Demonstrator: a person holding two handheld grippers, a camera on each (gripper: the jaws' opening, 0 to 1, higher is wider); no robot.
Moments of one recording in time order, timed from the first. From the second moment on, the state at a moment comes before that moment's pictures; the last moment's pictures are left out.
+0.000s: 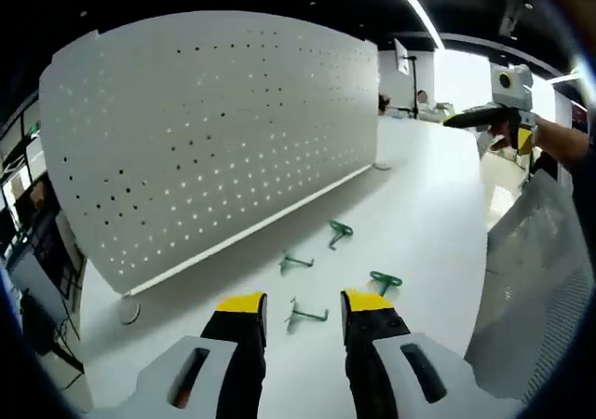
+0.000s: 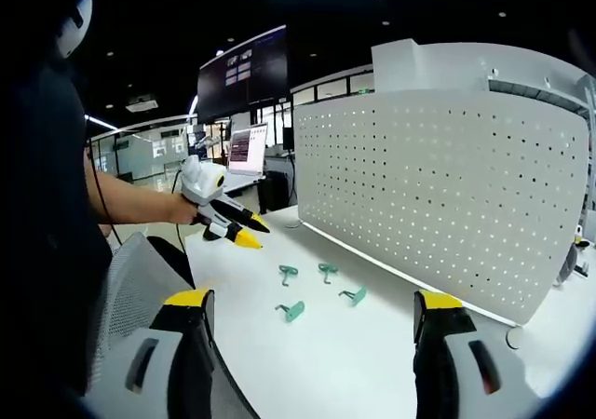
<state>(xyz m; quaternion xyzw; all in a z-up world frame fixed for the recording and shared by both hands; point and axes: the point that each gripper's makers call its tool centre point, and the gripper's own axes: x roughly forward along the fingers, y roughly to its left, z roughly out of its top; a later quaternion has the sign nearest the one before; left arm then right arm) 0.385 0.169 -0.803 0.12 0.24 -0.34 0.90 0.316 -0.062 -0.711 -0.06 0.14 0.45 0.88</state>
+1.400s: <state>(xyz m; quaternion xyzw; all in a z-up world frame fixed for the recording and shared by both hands) 0.419 0.160 -0.874 0.20 0.31 -0.36 0.86 0.333 -0.060 -0.723 -0.05 0.16 0.44 0.88</state>
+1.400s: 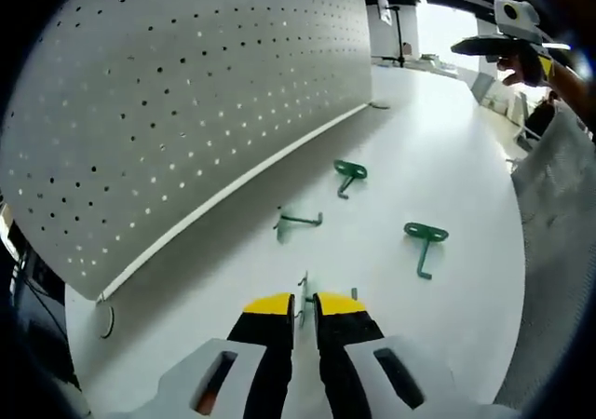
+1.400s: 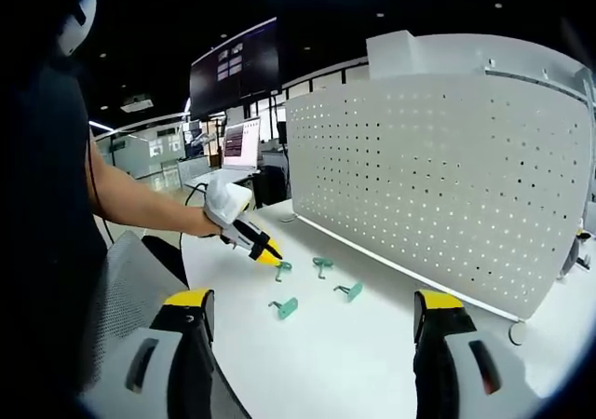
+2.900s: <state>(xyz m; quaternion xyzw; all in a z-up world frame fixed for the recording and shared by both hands) 0.414 0.153 -0.822 0.12 0.25 -0.35 0.90 0.331 -0.046 -0.710 -0.06 0.15 0.46 0.88</state>
